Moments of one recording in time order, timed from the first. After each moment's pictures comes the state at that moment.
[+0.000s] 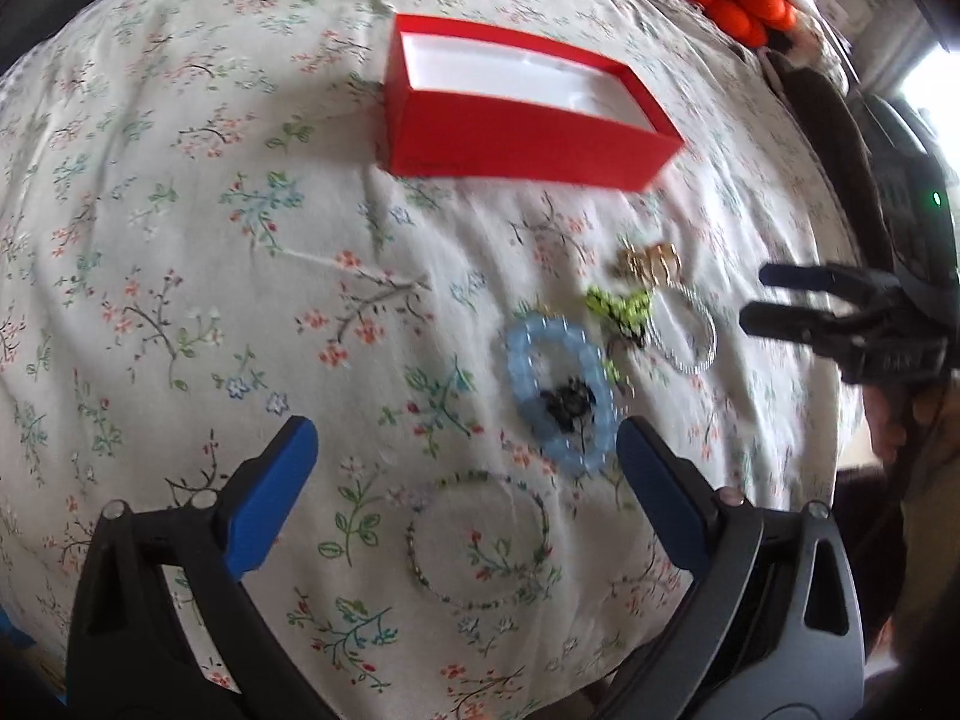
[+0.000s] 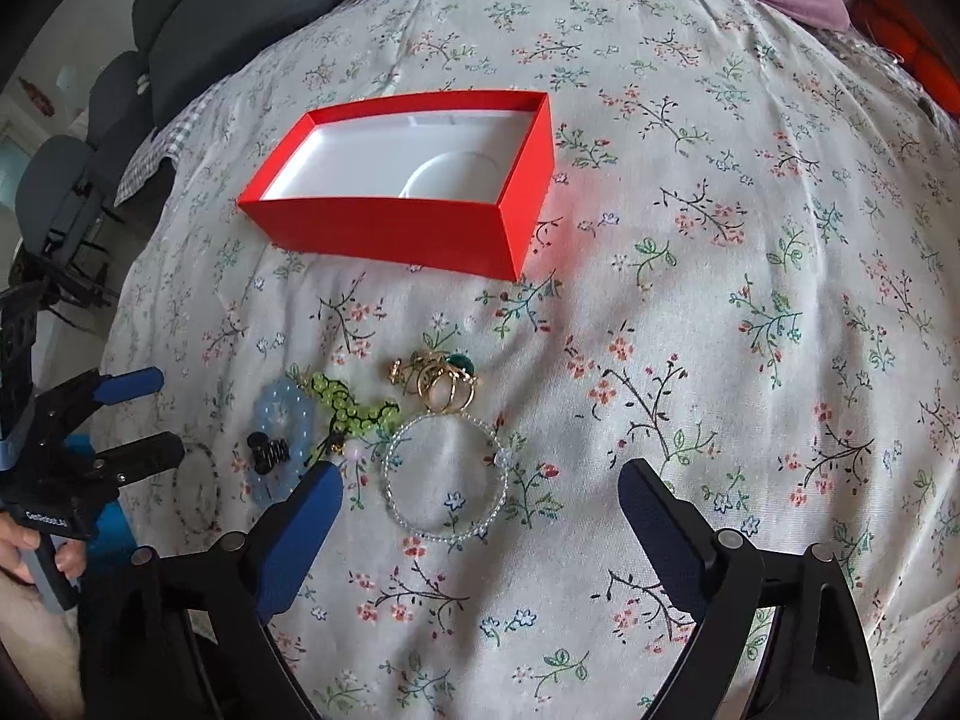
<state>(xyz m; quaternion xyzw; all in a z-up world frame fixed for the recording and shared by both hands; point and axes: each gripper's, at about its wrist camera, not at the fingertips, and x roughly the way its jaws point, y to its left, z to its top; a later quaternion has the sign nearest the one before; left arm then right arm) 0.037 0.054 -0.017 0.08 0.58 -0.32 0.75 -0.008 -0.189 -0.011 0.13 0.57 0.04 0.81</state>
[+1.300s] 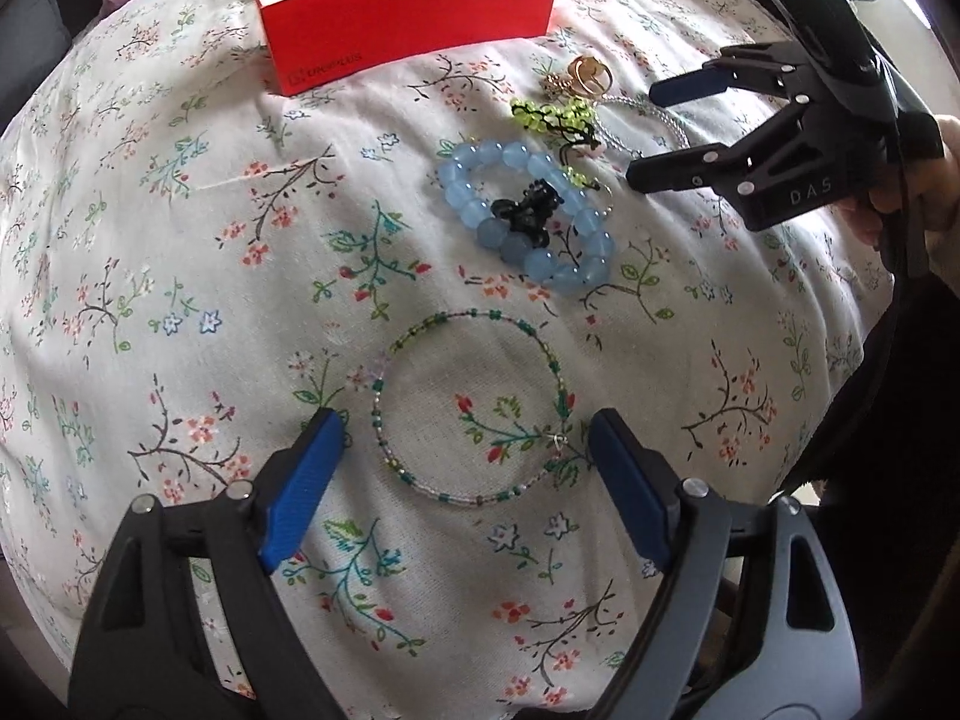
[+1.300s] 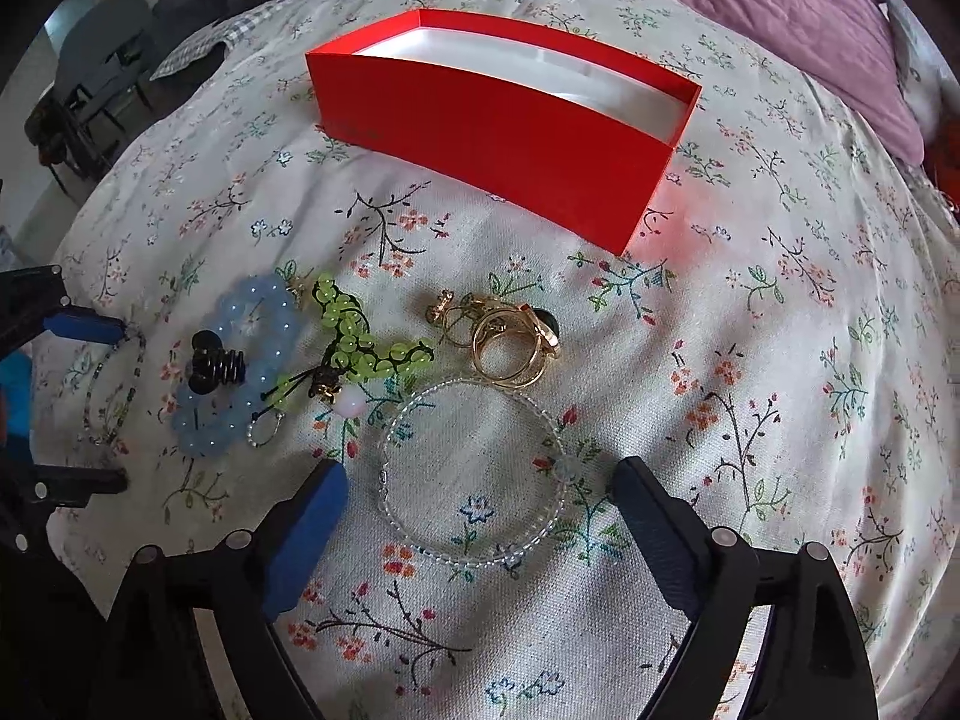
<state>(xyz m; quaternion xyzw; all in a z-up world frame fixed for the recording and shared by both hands) -0.012 0.067 -0.048 0.23 0.53 -0.39 0.72 -0.009 -0.126 -0.057 -0.03 0.55 0.07 0.83</state>
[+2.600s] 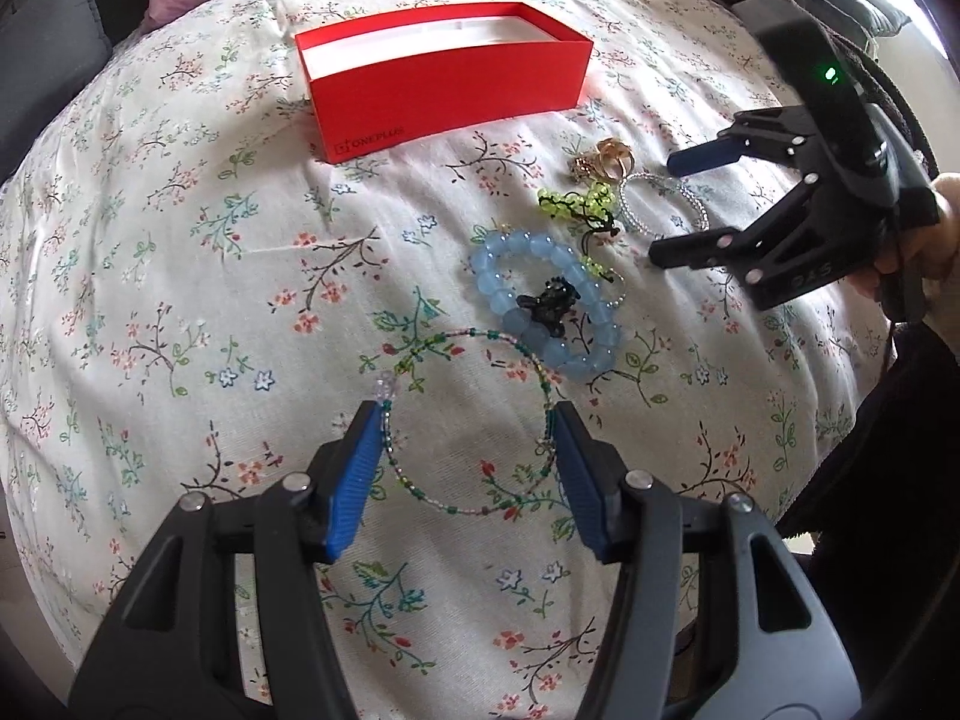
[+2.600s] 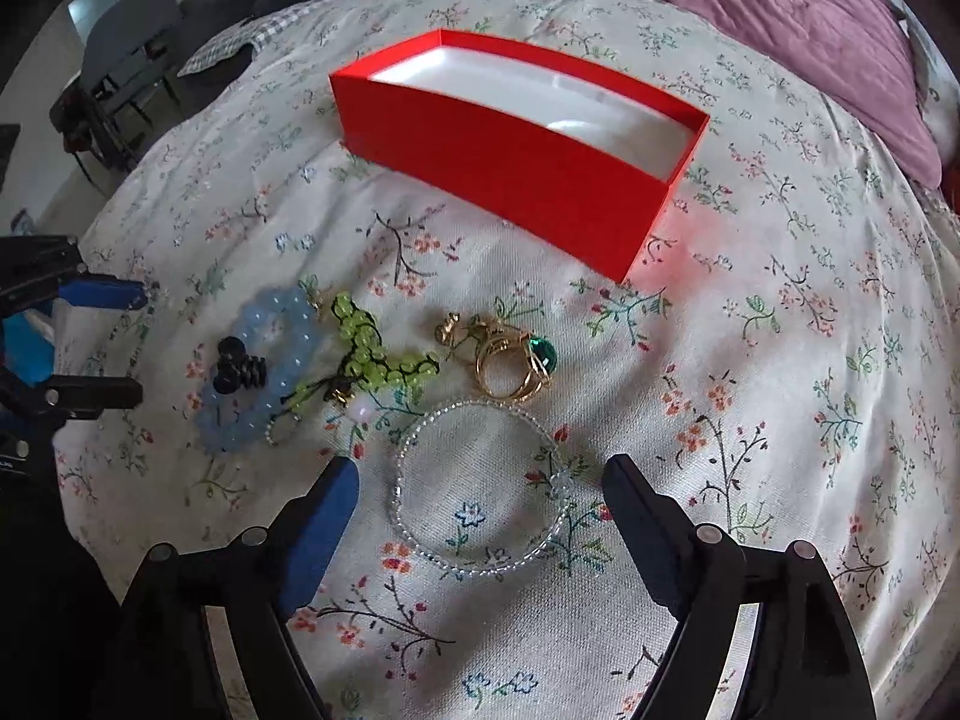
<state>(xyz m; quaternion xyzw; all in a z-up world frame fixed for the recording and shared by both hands) 0.003 0.062 -0.014 0.21 0.51 -0.36 0.75 -0.003 -0.140 -0.047 -0.04 0.55 0.10 0.83</state>
